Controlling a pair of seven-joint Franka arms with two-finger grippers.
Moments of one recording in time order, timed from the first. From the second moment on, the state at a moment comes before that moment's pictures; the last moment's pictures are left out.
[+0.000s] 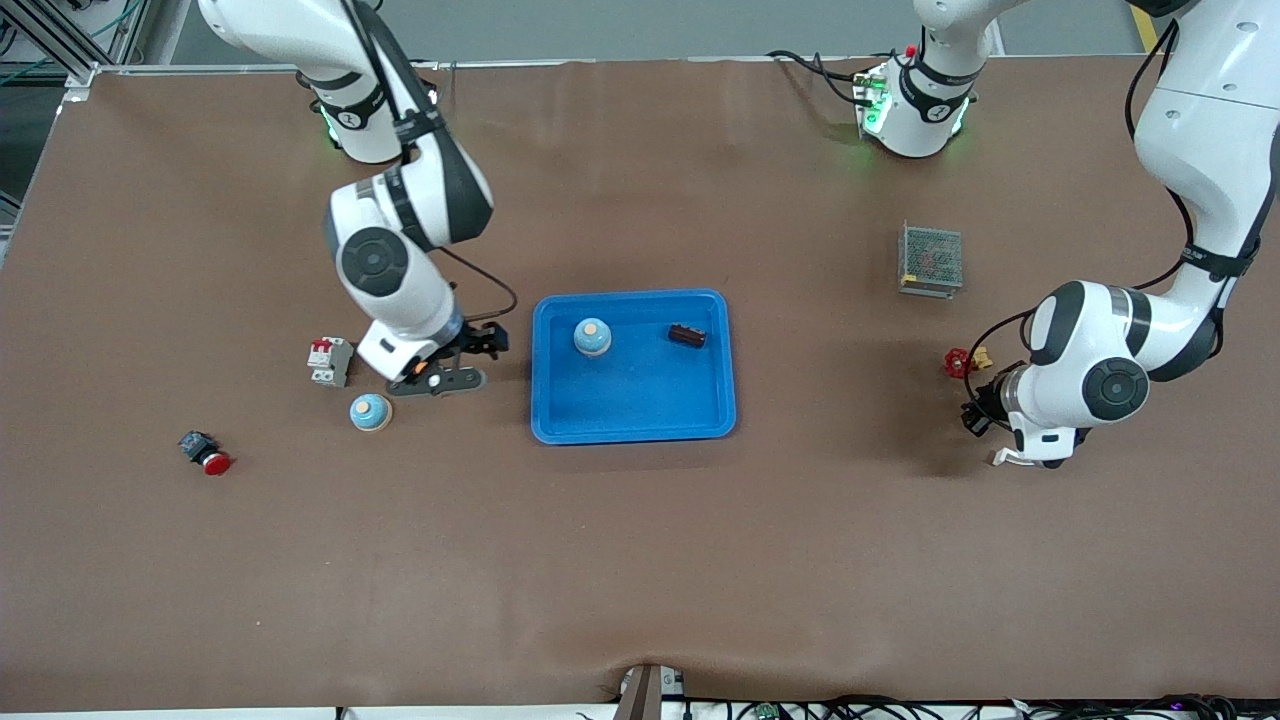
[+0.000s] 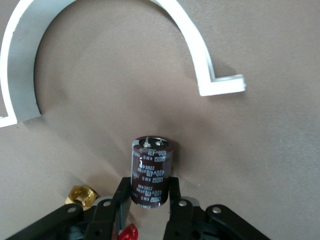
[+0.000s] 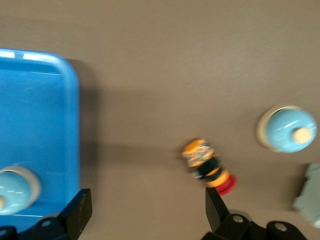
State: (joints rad) left arm 0.45 0.63 -0.48 -1.87 0.41 2.18 -1.09; right arm 0.67 0.32 -0.28 -1.99 0.12 2.23 0.17
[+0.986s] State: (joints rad) left arm 0.25 0.63 -0.51 -1.75 0.30 2.09 -1.34; right arm 0.44 0.37 -0.28 -2.01 0.12 2.31 -0.30
